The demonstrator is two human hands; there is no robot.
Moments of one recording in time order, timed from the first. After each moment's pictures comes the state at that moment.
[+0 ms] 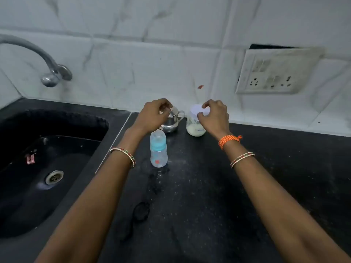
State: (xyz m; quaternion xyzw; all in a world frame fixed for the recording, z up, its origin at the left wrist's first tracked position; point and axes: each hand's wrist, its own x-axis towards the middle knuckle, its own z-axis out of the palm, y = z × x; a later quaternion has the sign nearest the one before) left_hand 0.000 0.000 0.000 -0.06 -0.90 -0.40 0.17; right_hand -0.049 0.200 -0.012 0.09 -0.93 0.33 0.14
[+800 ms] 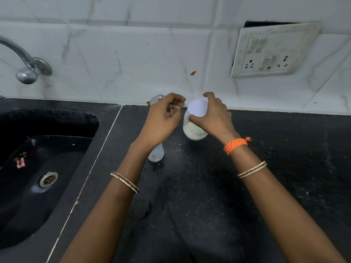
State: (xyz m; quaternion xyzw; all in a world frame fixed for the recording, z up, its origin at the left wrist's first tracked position) left_hand 0.048 0.055 0.011 -0.10 -0.82 -0.54 0.17; right_hand -0.005 0.210 -0.001 0.07 -0.95 0.30 0.08
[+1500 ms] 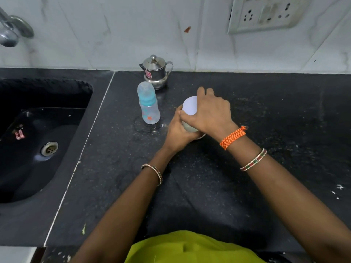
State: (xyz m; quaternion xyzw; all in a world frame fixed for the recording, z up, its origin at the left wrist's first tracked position) left_hand 0.102 0.113 -0.118 -0.02 -0.79 -0.61 0.05; right_hand 0.079 0.215 -0.037 0.11 -0.99 0.05 0.11
